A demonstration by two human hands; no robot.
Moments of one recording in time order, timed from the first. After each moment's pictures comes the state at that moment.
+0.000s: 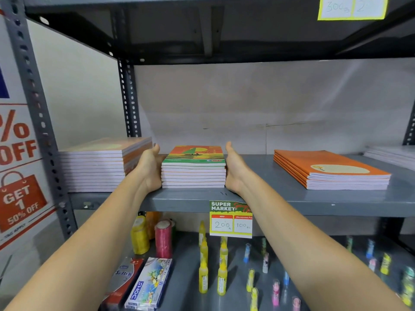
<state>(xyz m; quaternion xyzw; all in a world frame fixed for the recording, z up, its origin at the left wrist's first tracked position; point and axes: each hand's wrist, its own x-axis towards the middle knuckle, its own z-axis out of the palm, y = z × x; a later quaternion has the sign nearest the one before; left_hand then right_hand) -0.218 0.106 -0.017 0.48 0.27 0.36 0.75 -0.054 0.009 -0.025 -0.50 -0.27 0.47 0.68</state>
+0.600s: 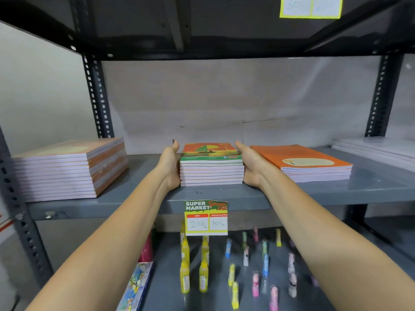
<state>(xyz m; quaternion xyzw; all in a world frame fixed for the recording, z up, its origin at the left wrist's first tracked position) -0.134 0.065 -0.019 0.53 0.25 0.26 0.77 0.039 -0.033 -0.030 -0.55 -0.25 0.41 0.68</state>
